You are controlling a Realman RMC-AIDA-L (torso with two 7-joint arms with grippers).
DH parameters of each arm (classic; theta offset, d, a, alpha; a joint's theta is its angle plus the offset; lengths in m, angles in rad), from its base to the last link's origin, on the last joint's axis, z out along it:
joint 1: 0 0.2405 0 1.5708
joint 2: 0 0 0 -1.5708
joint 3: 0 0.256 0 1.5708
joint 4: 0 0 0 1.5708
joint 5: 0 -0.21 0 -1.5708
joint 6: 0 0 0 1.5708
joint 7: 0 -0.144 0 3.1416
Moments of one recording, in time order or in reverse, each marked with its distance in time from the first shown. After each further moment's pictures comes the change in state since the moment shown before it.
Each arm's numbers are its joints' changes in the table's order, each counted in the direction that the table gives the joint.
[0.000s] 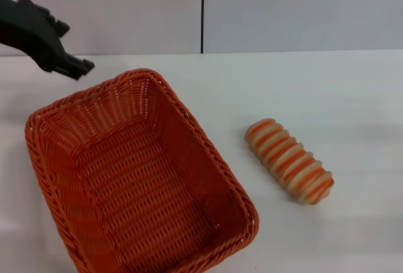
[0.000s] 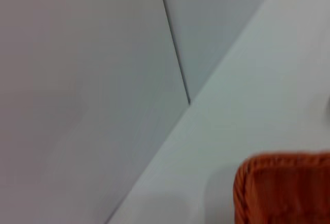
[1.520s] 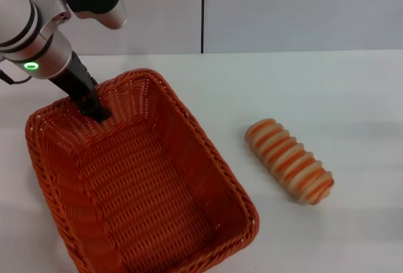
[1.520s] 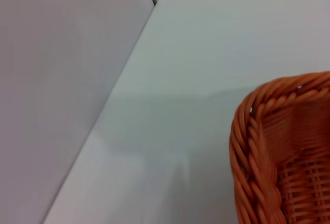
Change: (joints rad) left arm -0.118 0.004 0.327 0.473 -0.221 0.277 0.068; right arm 0.007 0.003 -0.006 0.008 0.005 -0.083 0.002
